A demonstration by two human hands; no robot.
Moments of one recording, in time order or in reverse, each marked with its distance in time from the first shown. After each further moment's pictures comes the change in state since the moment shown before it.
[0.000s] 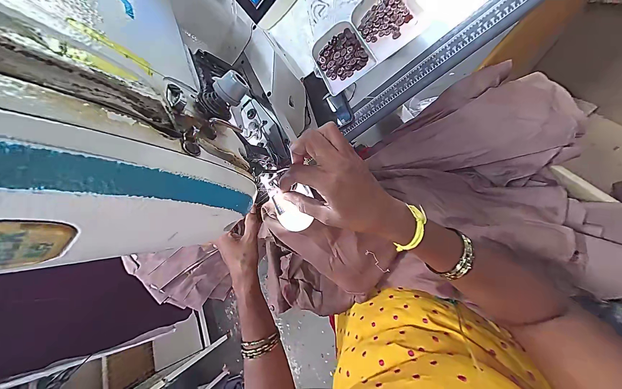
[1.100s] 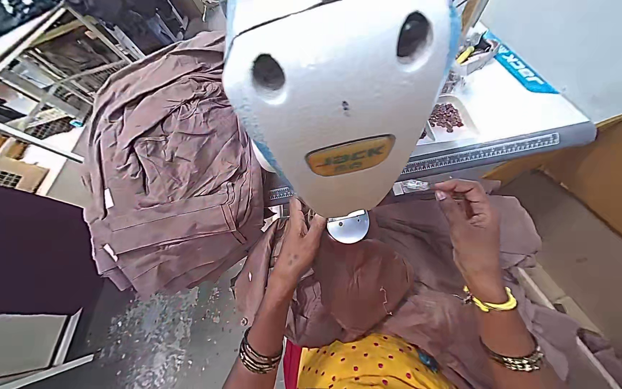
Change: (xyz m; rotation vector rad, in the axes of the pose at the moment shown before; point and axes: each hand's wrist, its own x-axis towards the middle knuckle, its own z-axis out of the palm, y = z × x) left_hand -0.008 0.064 0.014 -0.750 -0.341 -0.370; right_hand -0.043 0.035 -0.065 0.106 0.247 0.510
